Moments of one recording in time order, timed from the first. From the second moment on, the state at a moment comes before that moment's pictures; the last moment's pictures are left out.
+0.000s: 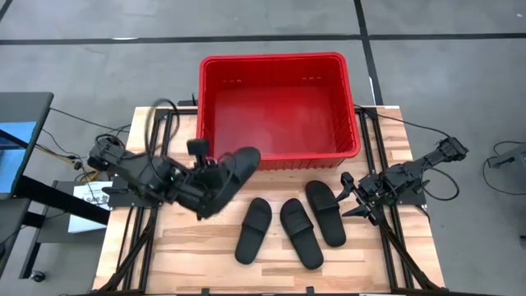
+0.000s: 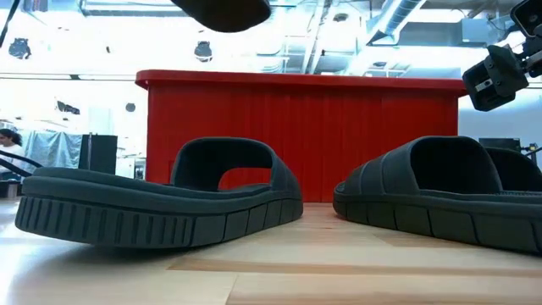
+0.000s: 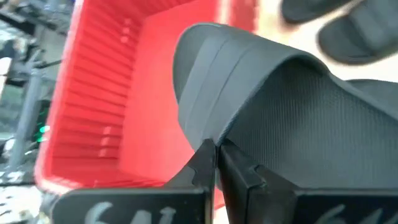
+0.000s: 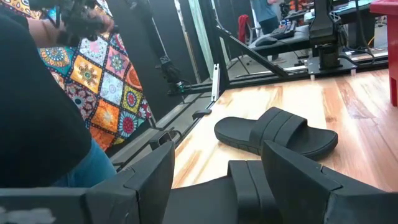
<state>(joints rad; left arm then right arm) -0.44 1.60 1.92 -1.55 -0.80 -0.32 0.47 0.12 0.00 0.08 -0.02 0.24</state>
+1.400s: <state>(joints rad) 0.47 1.62 2.07 -1.03 -0.71 0.25 0.47 0.12 0.00 0.08 -0.02 0.24</state>
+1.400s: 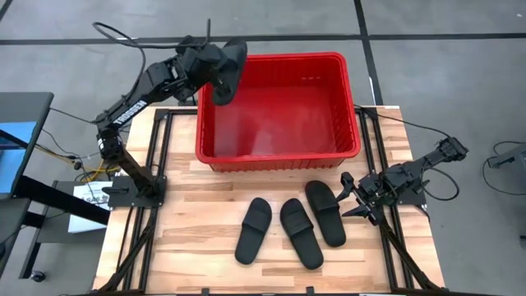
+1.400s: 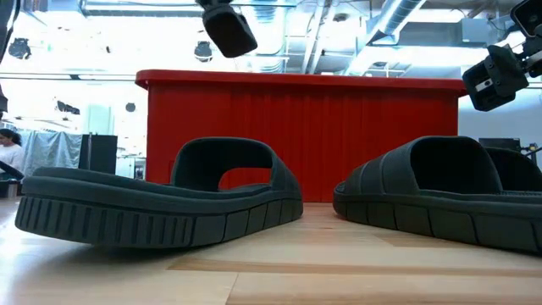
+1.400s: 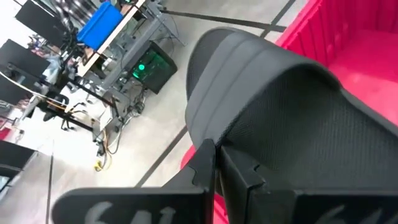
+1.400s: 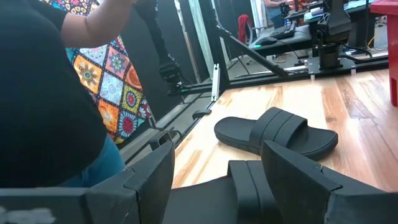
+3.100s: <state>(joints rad) 0.55 1.89 1.70 -1.10 -0.54 0.16 0.46 0.12 0.00 0.08 -0.02 0.24</state>
